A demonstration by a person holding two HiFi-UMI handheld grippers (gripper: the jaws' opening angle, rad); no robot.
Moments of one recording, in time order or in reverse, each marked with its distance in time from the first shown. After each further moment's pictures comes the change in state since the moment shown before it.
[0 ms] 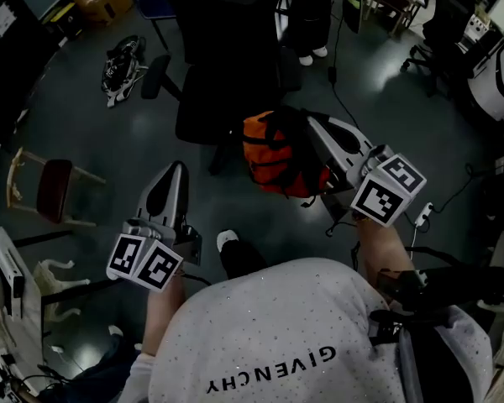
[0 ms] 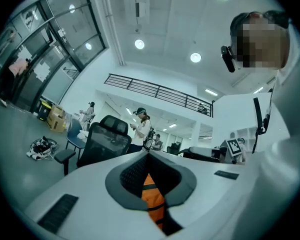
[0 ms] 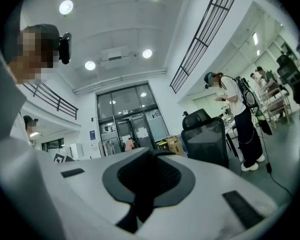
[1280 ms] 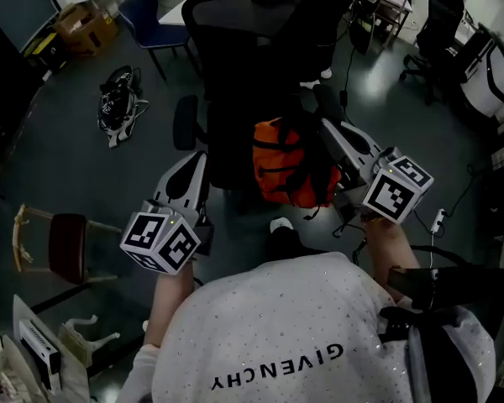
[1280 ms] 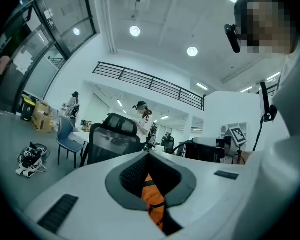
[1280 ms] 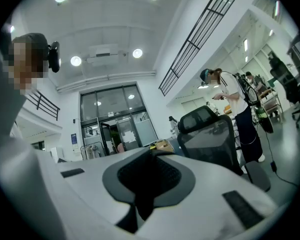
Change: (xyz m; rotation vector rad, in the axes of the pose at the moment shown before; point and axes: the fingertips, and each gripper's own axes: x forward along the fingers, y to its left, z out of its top) left arm 0.111 0.229 0.085 0.067 0.116 -0.160; right arm 0.239 -0.003 0.012 0.020 -0.056 -0.162
